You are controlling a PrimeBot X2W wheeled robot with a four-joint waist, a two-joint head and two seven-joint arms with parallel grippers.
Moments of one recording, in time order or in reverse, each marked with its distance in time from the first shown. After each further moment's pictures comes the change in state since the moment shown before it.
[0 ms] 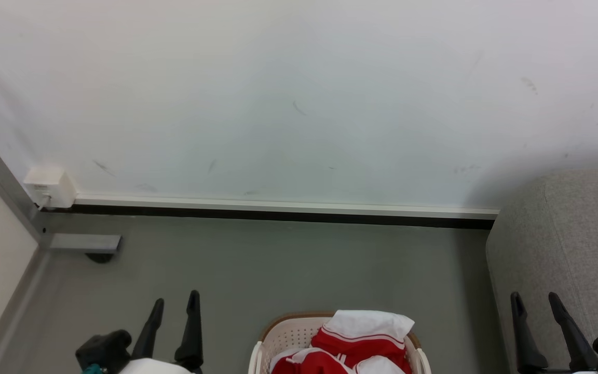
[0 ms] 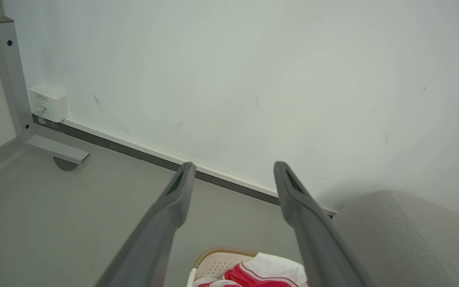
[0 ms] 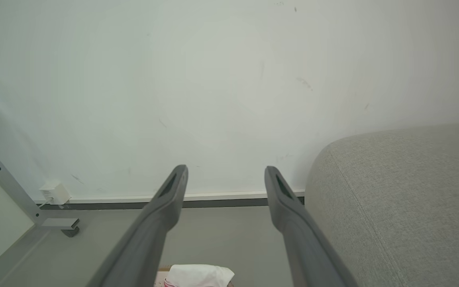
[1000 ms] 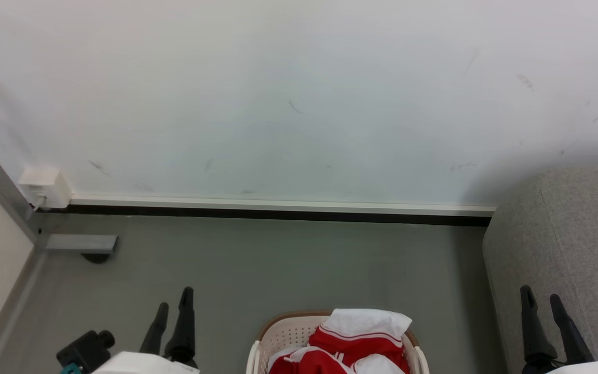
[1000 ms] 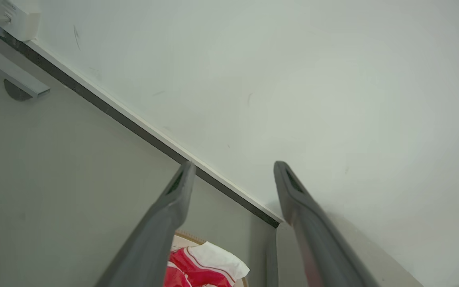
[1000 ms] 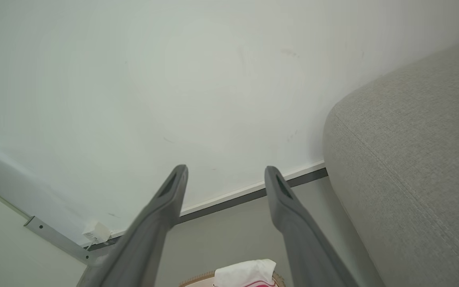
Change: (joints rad) left arm -0.012 -0.003 0.023 0.004 -0.352 -0.026 0.080; right arm -0.014 0.017 -0.015 -0.001 0.317 0.000 0.078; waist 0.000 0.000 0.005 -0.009
